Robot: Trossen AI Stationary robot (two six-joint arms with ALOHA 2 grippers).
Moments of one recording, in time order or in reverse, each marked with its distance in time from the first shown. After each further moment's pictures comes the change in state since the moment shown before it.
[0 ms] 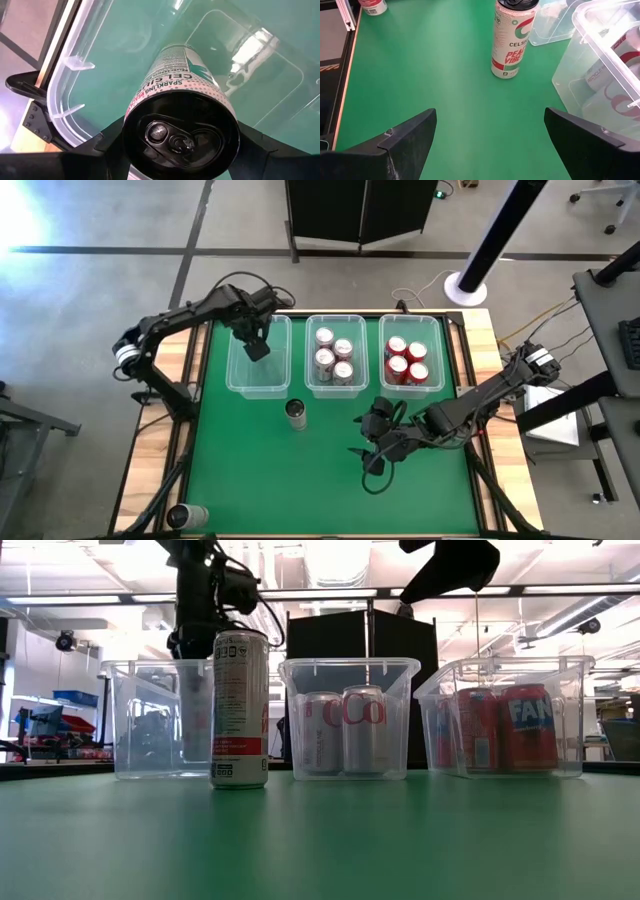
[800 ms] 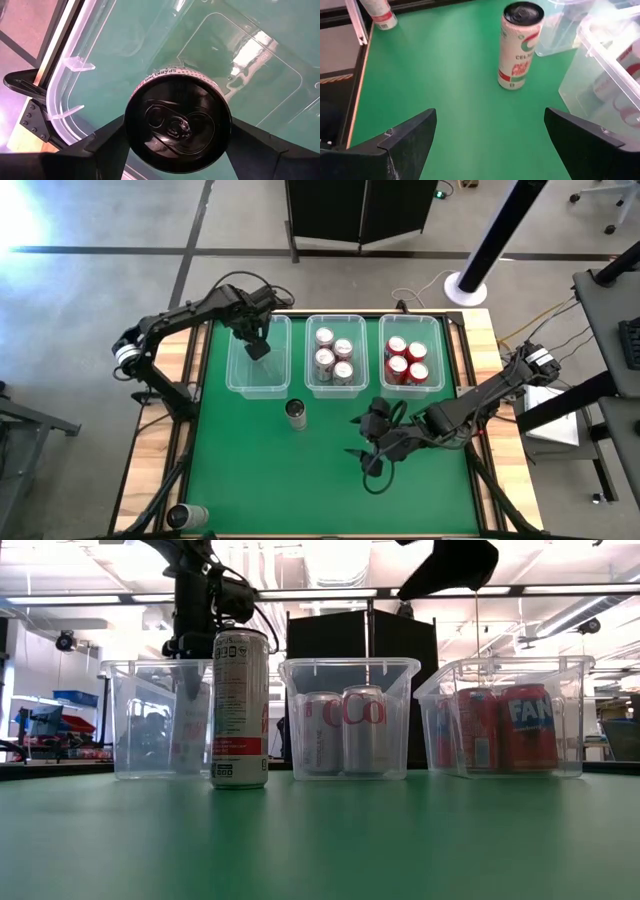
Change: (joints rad) left arm 0.016 0.000 -0.014 0.024 -0.002 -0.018; right arm 0.000 0.000 -0.002 0.067 0.000 -0.015
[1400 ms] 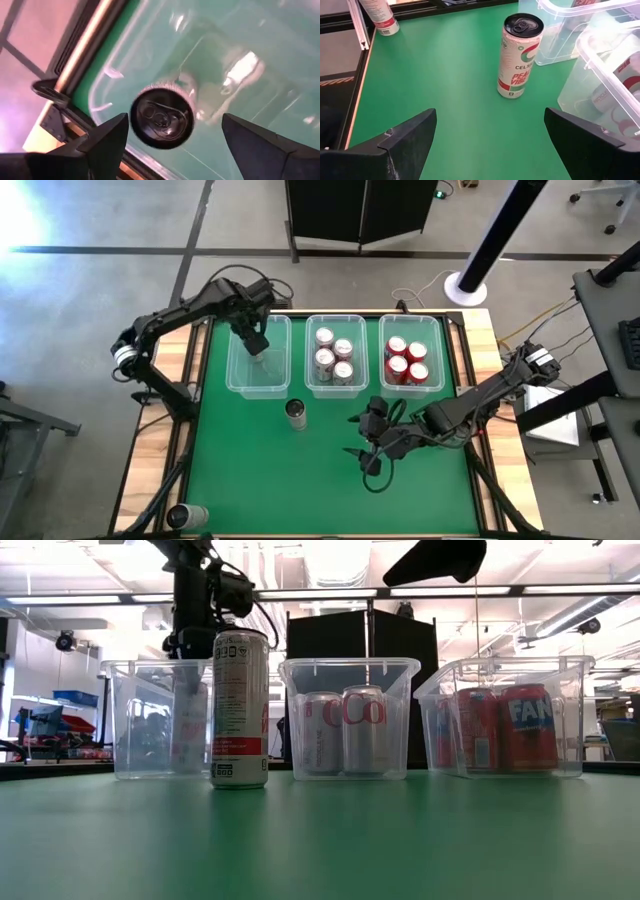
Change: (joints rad) left arm 0.000 -0.013 0.099 -0.077 0.001 0.012; right arm -0.013 0.000 0.000 0.039 0.000 -0.044
